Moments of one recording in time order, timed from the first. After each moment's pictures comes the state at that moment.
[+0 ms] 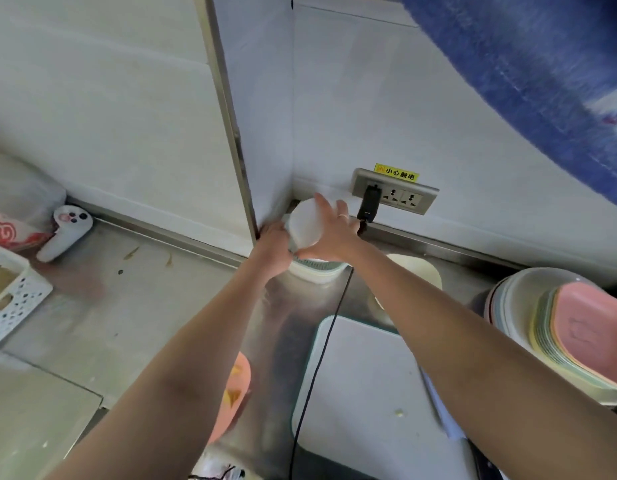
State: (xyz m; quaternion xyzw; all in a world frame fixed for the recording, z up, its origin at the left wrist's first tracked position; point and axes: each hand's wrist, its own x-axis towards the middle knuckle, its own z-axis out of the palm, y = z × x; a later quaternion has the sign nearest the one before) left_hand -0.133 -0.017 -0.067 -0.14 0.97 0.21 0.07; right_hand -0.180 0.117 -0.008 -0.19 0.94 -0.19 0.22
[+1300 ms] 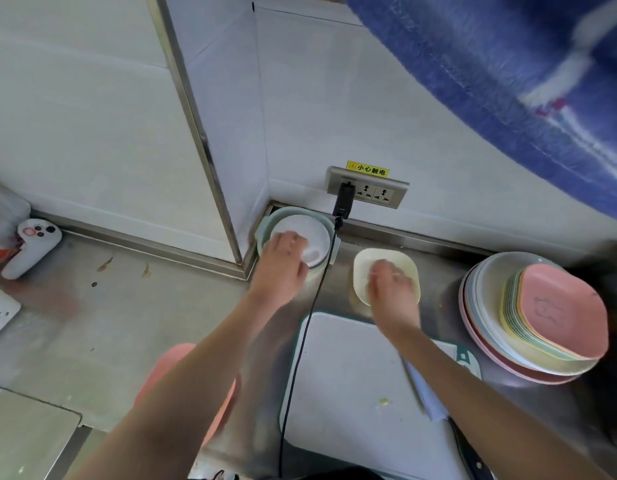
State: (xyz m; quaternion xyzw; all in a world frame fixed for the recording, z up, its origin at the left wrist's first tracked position) left_hand -0.094 0.041 -0.057 0.03 0.97 0.16 -0.17; right_hand -0.117 0.262 -0.060 -0.14 0.97 -0.18 -0.04
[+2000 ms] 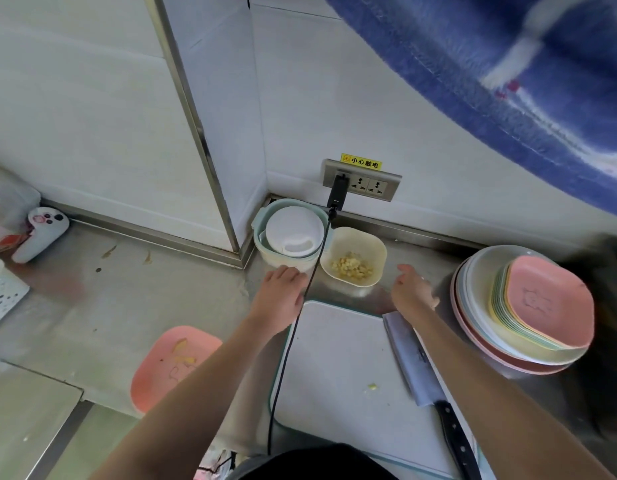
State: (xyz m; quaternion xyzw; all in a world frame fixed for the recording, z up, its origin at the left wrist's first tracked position) left_hand -0.042 0.071 -0.081 0.05 0.99 0.12 -0.05; right_hand -0.141 0.307 -0.077 0.12 0.95 -0.24 0.16
